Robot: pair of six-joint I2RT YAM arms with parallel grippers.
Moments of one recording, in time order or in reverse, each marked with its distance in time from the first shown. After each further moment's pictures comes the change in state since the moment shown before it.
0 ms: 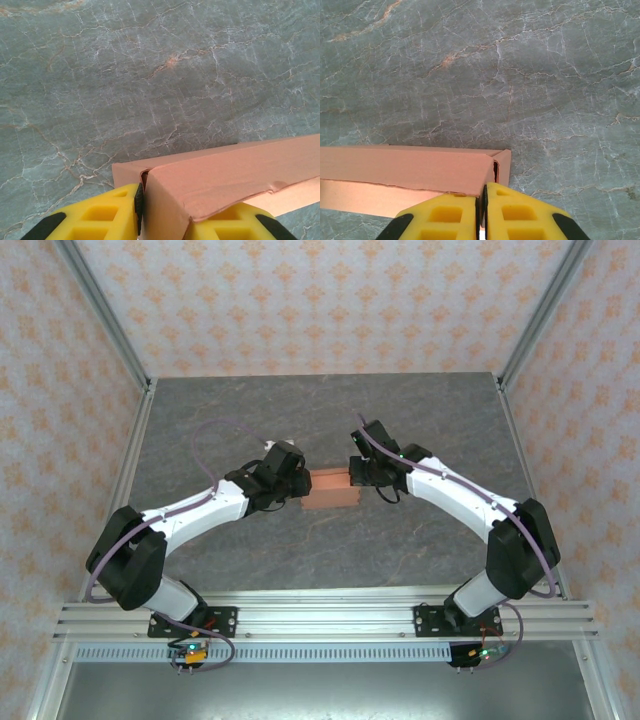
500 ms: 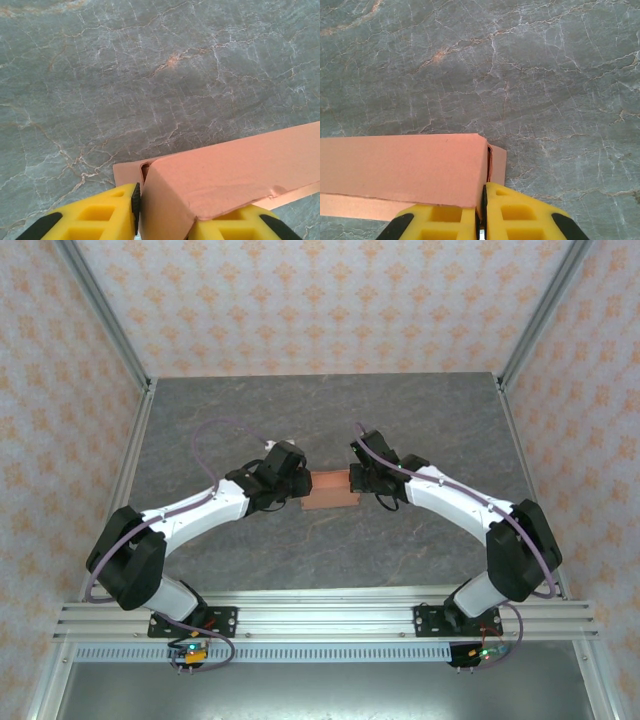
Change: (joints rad) left arm -0.006 0.000 0.020 -0.034 -0.020 0.003; right arm 0.013 -0.015 -0.104 0.106 0.036 0.002
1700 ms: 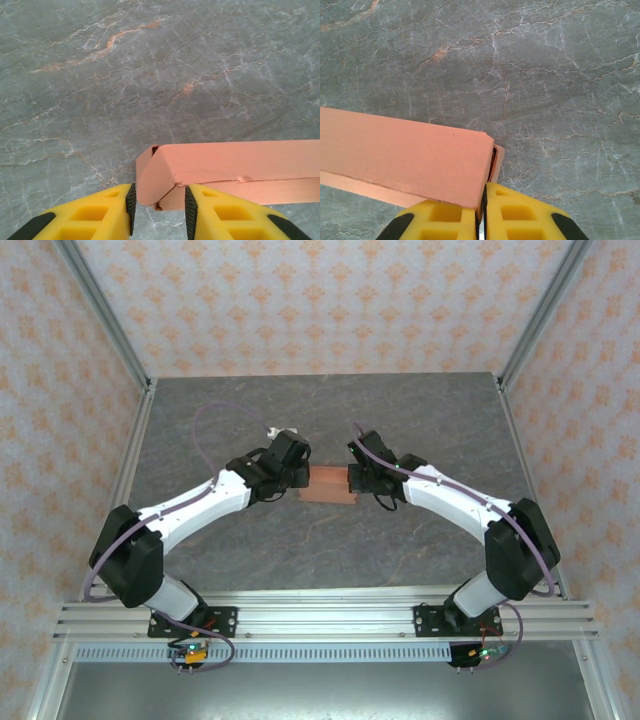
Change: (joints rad) left arm -0.005 0.024 0.131 -0.138 -0.131 0.114; right arm 0.013 0.011 0.017 -0.016 0.018 -0.008
